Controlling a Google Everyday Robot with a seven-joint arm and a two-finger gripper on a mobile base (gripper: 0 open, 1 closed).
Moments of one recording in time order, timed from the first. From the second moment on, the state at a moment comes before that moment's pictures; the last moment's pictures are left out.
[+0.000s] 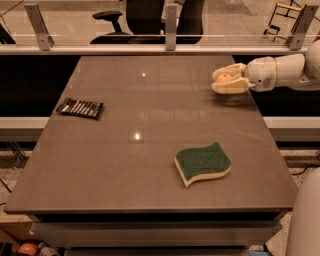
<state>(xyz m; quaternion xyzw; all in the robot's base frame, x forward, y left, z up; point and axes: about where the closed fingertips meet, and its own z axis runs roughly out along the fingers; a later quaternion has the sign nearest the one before) 0.683 -0.195 0.854 -0.51 0.62 0.35 0.48</state>
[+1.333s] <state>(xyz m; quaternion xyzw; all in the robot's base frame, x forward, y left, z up) 0.675 -0.145 0.906 -0.55 0.61 0.35 0.46</state>
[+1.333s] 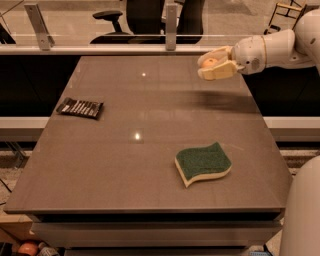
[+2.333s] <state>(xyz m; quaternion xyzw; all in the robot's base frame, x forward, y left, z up) 0.663 -0.096 0.935 -0.59 0.62 0.30 0.43</state>
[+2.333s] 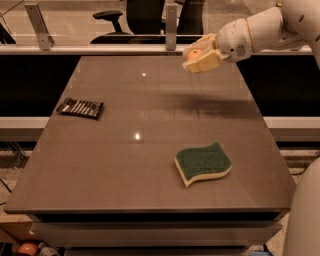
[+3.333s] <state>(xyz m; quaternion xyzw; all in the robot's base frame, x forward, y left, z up) 0.654 -0.034 0.921 -0.60 0.58 0.35 0.42</state>
